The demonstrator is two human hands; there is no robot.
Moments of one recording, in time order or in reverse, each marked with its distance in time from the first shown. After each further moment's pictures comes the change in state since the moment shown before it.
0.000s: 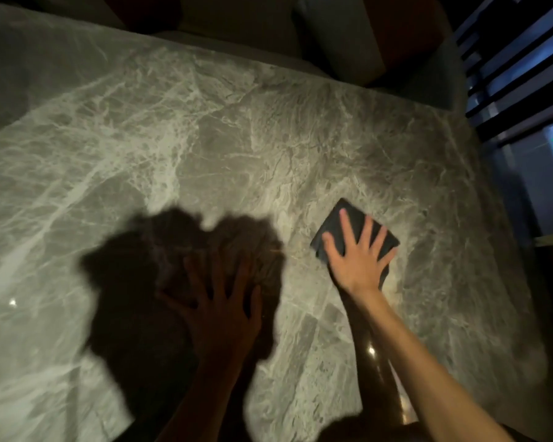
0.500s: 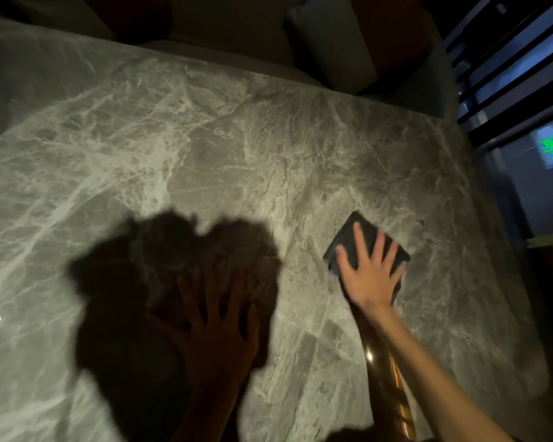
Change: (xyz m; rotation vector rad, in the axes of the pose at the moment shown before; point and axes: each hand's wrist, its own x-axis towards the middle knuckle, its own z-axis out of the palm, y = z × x) left_hand 0.001 0.001 0.008 0.019 0.023 0.013; right_hand 0.009 0.025 -0.004 -0.032 0.019 0.077
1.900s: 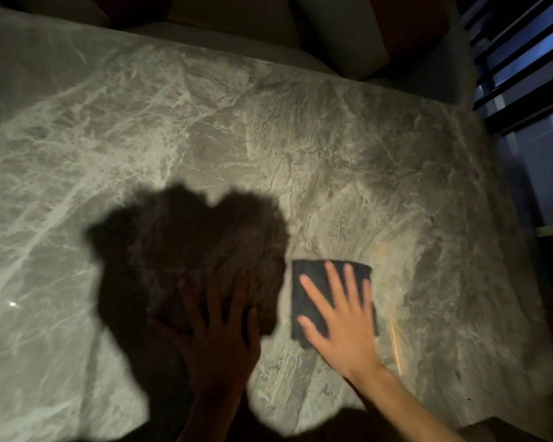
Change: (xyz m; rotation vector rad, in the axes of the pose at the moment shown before) left_hand 0.002 0.000 0.000 0.015 0.016 0.012; right_hand -0.088 -0.002 0.014 -0.220 -0.041 -0.568
